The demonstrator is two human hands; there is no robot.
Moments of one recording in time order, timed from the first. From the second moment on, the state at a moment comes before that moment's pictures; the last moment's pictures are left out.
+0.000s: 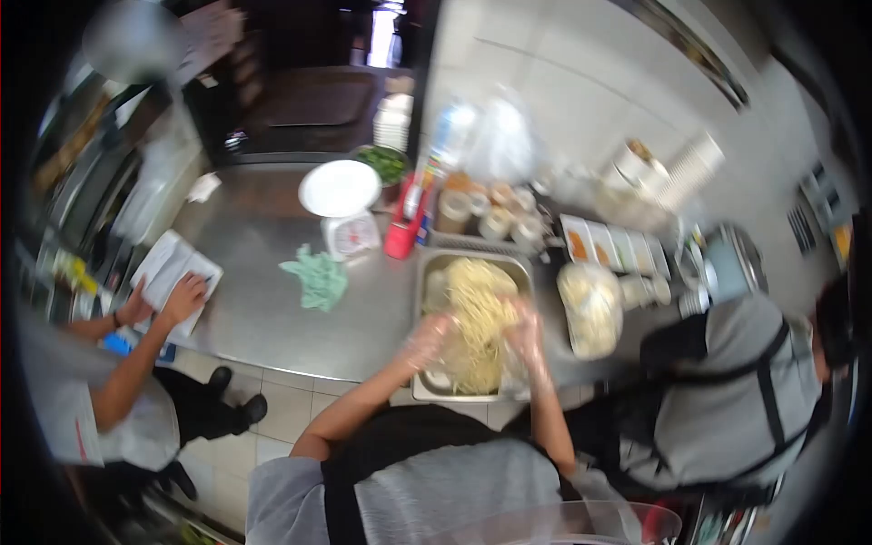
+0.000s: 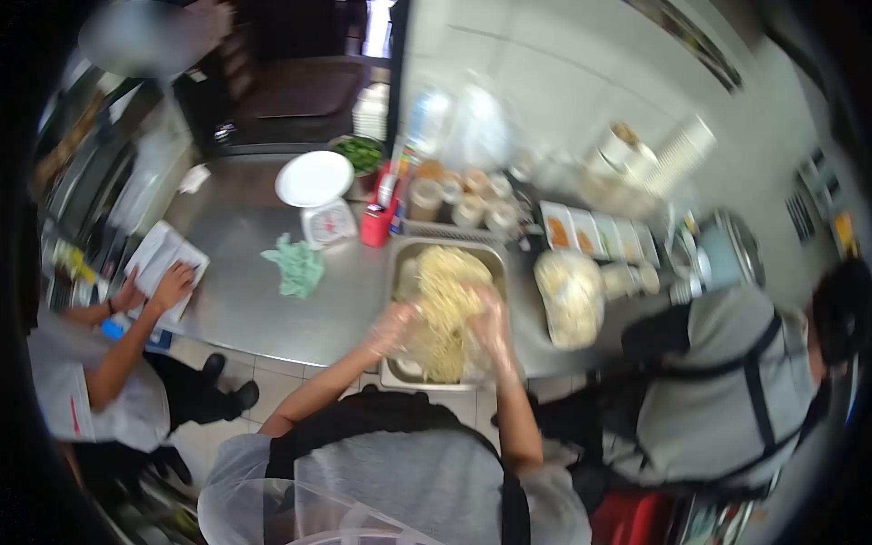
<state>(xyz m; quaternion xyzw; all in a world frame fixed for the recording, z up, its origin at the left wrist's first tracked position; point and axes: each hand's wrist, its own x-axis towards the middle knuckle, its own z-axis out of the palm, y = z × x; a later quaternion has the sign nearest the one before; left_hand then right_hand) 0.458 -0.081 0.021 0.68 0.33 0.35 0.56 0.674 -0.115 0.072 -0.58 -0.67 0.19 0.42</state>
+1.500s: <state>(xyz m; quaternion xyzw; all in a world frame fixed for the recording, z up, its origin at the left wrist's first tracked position) 0.437 -0.078 0.072 0.79 0.39 0.16 0.45 0.690 -0.121 0.123 -0.60 -0.74 0.28 0.12</state>
